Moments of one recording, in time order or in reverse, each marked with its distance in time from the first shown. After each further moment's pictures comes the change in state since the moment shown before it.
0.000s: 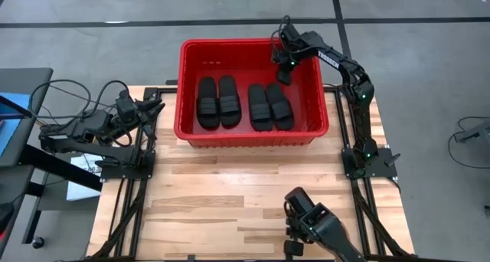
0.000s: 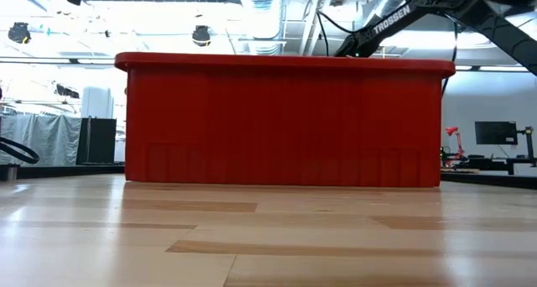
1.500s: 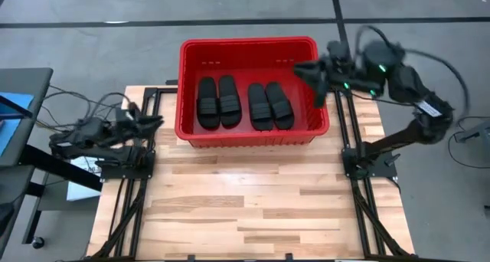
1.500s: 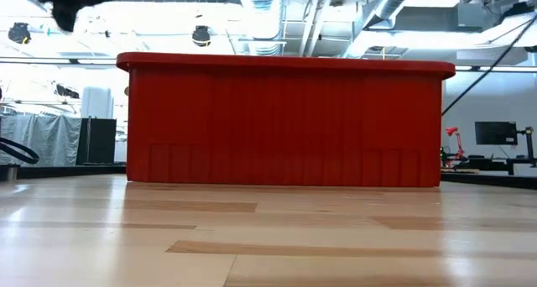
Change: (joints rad) left arm 0.000 -0.315 -0.190 -0.054 0.276 -0.144; right arm 0.757 -0.869 -0.088 0.305 0.493 0.872
